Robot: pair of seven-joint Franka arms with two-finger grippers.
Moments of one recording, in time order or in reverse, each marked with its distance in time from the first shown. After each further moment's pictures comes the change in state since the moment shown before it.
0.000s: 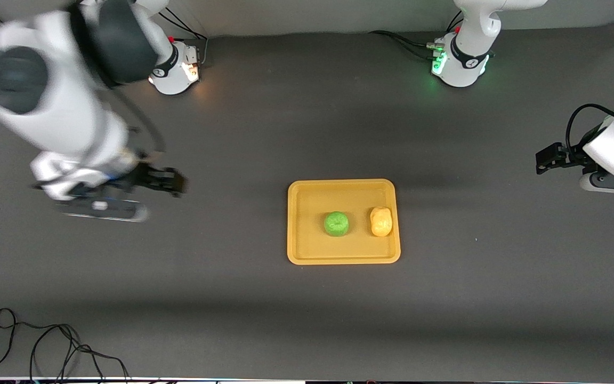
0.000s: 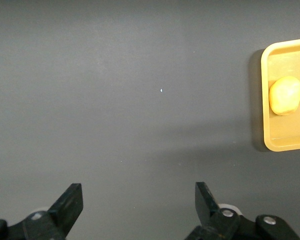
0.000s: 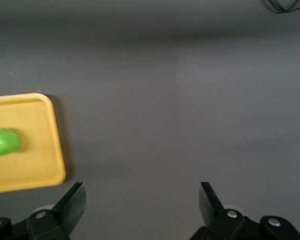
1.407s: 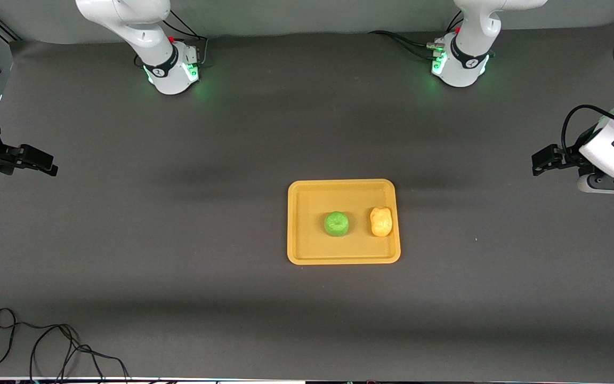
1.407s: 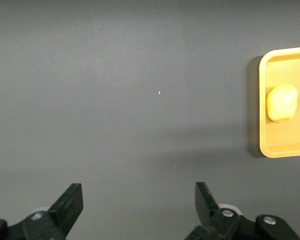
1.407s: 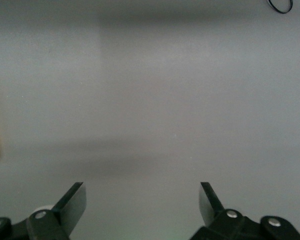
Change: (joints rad) left arm 0.000 0.000 -0.013 0.000 0.000 0.005 -0.041; right arm -0.451 -0.293 0.108 -0.423 0.006 0.155 -0.382
